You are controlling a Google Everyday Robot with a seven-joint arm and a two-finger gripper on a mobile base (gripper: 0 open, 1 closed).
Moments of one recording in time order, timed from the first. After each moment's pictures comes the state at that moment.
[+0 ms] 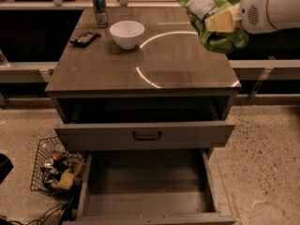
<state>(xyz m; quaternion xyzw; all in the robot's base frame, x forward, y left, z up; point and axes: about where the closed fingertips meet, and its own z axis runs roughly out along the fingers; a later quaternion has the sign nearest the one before) 0.627 -0.178 1.013 -0.26 0.82 0.09 0.50</state>
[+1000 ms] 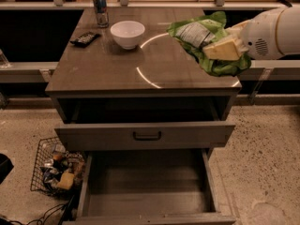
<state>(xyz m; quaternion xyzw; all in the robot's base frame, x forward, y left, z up) 0.579 -0.171 0.976 -0.40 0.77 0.10 0.49</state>
